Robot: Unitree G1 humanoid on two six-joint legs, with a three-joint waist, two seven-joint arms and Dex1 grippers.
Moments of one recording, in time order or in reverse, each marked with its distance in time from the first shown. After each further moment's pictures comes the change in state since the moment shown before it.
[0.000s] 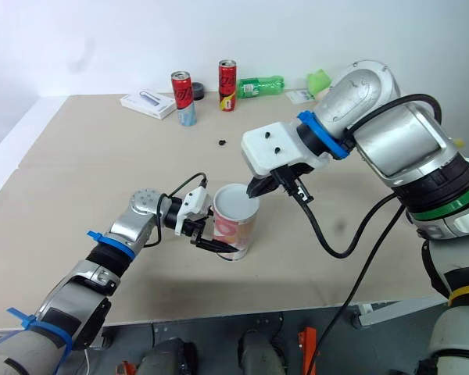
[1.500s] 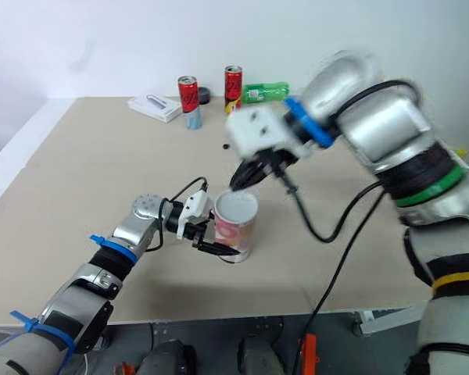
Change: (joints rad) left arm 0.021 -0.026 0.012 0.020 0.002 -0.043 0.012; right arm -0.054 0.027 -0.081 0.090 0.122 0.095 -0.001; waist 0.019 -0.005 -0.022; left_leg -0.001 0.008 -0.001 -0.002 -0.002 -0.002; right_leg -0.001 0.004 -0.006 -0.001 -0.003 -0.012
